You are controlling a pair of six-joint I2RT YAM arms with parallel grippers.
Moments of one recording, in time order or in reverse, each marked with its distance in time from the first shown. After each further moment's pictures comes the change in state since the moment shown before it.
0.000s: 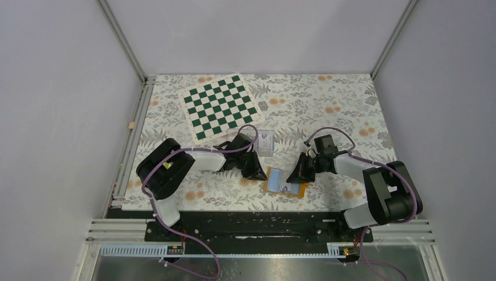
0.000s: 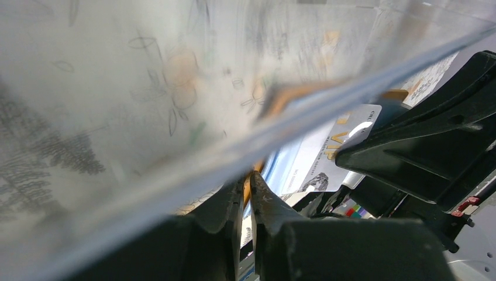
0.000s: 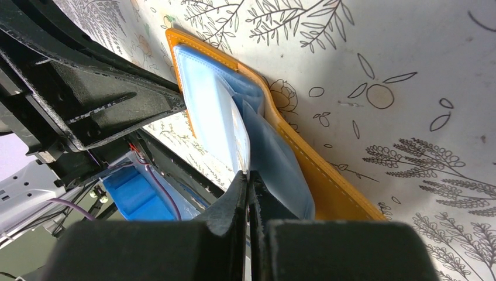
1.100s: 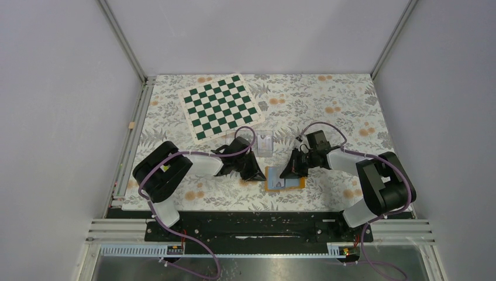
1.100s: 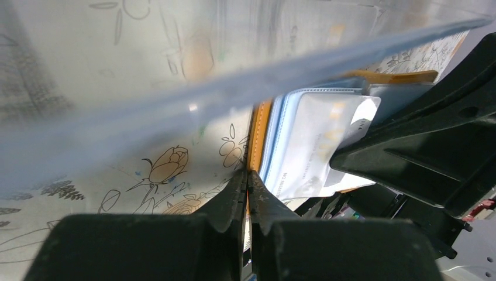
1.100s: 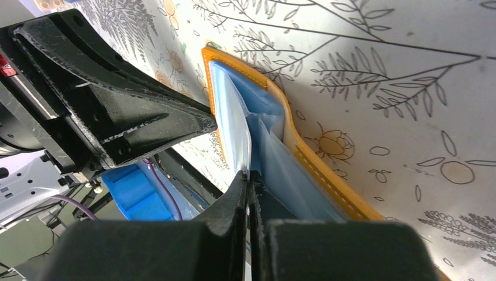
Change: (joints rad) left arm -0.014 -0.041 -0.078 0.090 -0.053 -0.048; right arm 0.066 0.087 0.054 0.109 -0.015 0.041
